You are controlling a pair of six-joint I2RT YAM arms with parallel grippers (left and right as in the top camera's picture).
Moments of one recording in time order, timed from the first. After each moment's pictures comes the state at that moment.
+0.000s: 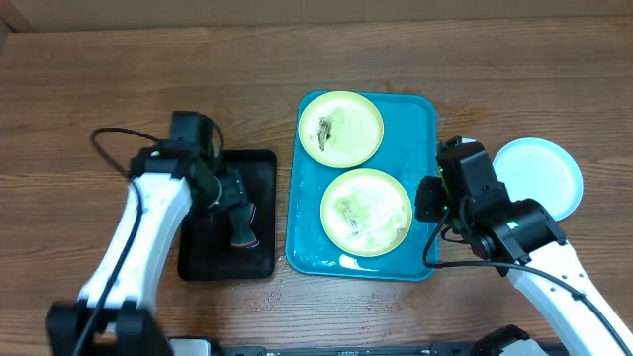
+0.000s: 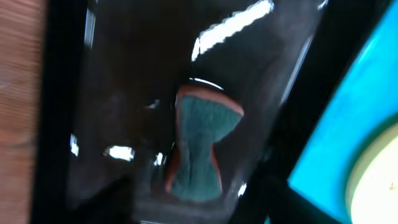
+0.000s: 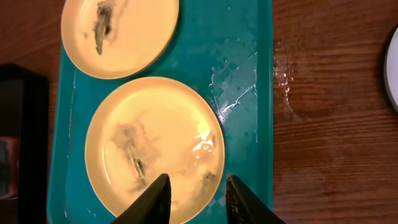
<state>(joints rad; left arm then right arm) -0.06 1.52 1.09 -1.00 0.07 -0.39 0.43 1.16 0.96 -0.82 0.06 0.51</state>
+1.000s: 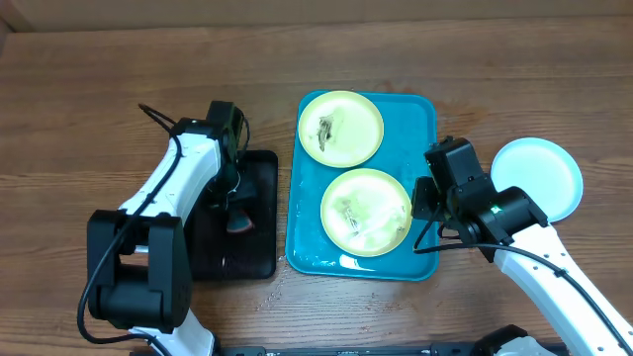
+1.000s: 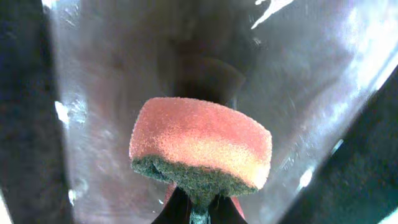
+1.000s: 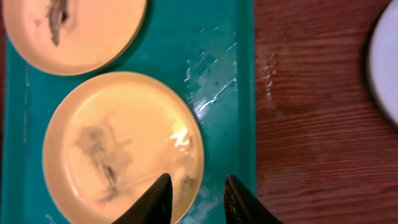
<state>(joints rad) -0.13 1.82 1.23 -1.04 -0.05 -0.39 0.43 1.24 0.96 -0.82 0.13 0.51</state>
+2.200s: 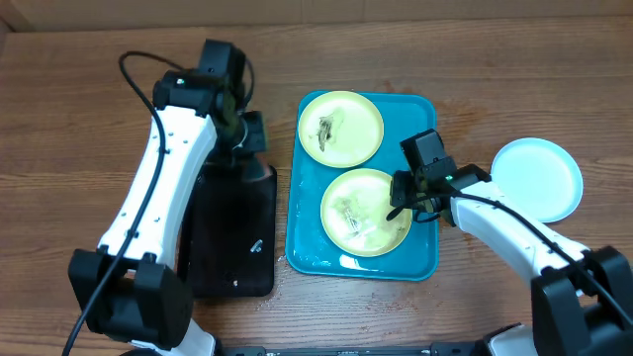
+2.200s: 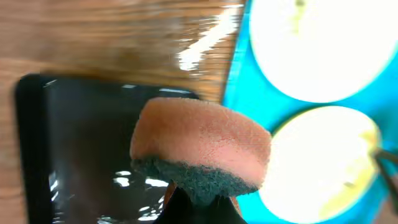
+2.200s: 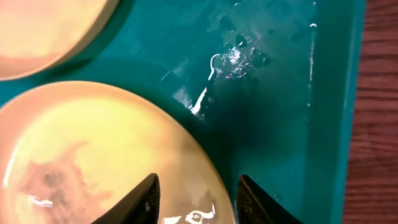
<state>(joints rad) -0.21 1.76 1.65 -1.24 0.10 -0.36 0.39 1.61 0.91 -0.50 0.01 0.46</state>
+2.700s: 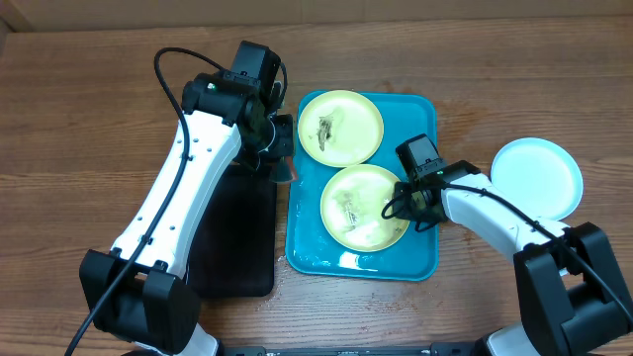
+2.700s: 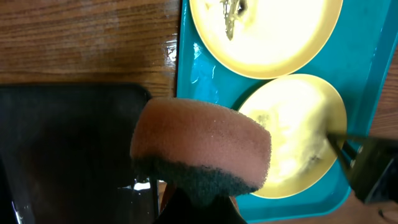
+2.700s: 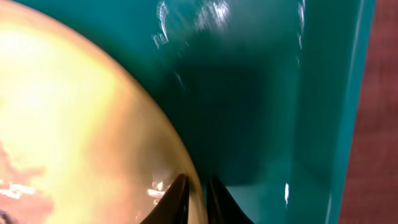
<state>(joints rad) -0.31 1.75 1.66 -1.22 0.14 -0.36 0.39 1.70 0.93 -0.67 0.01 0.54</state>
